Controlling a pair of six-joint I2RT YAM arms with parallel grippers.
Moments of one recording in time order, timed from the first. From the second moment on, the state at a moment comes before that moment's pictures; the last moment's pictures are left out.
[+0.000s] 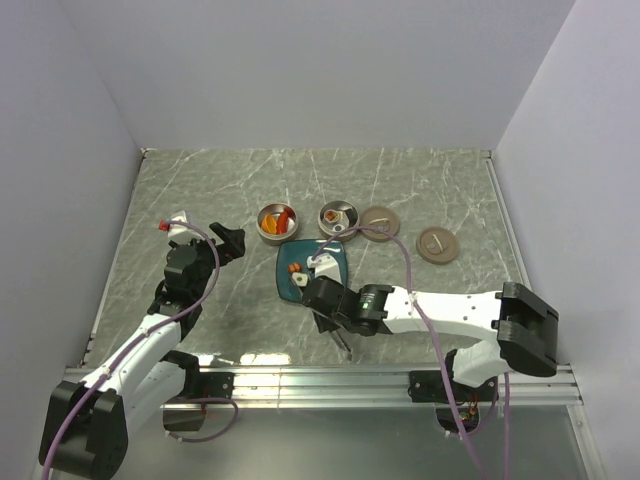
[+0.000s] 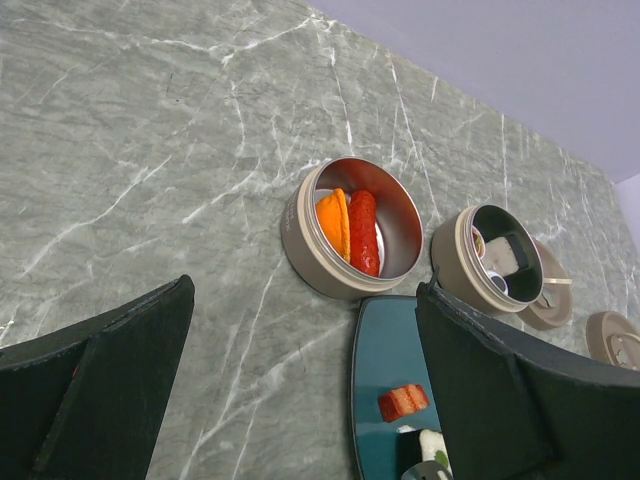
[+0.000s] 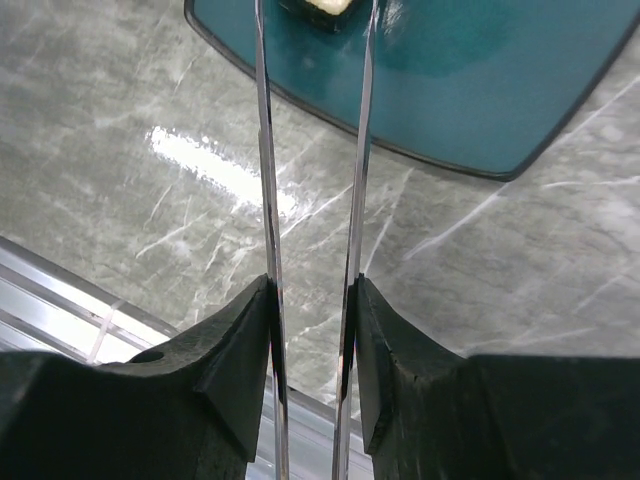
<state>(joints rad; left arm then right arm) -0.24 0.87 0.32 0.38 -0.12 -0.57 1.22 1.44 0.91 -0.47 0.35 0.69</state>
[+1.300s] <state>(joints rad) -0.24 0.90 0.32 0.38 -0.12 -0.57 0.89 1.79 1.39 -0.43 0.17 0.31</state>
